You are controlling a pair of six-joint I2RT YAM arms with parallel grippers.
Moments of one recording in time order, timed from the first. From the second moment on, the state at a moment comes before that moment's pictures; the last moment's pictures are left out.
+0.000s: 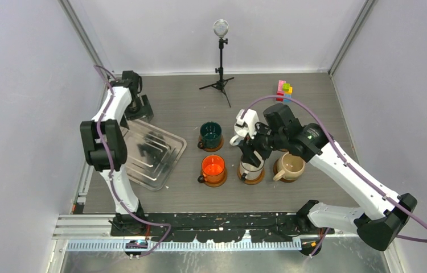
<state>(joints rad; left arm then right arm) 0.04 1.92 1.64 -0.99 -0.16 -0.32 0.70 1.14 1.19 -0.88 -0.30 -0.25</state>
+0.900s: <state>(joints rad) -0.07 2.25 1.83 -0.86 -0.35 -0.29 0.54 1.14 1.26 -0.93 -0.19 -0.20</state>
